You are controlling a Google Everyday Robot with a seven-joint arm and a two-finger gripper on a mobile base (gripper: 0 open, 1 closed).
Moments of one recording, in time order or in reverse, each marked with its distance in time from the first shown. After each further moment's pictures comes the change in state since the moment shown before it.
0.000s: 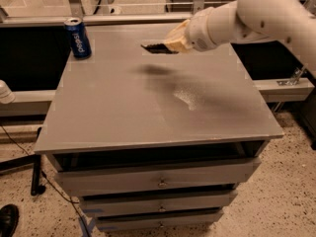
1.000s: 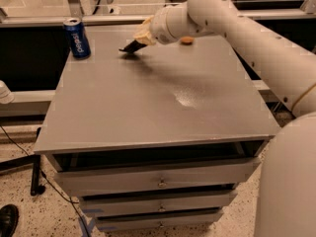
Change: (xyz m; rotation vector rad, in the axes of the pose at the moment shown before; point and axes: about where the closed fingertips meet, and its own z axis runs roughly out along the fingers) arm -0.039 -0.021 0.115 -0.017 -0.066 -0.112
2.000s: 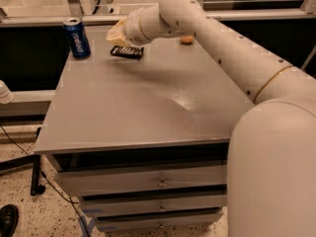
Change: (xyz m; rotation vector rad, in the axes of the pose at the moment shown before) arm -0.050 0.028 0.070 -0.098 -0.107 -0.041
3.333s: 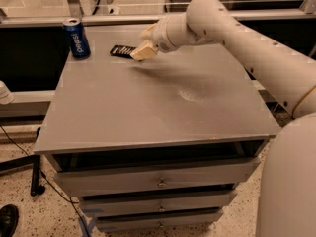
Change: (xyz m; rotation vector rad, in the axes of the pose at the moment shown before) arm 0.067 -0.006 -0.066 0.085 0.126 0.115
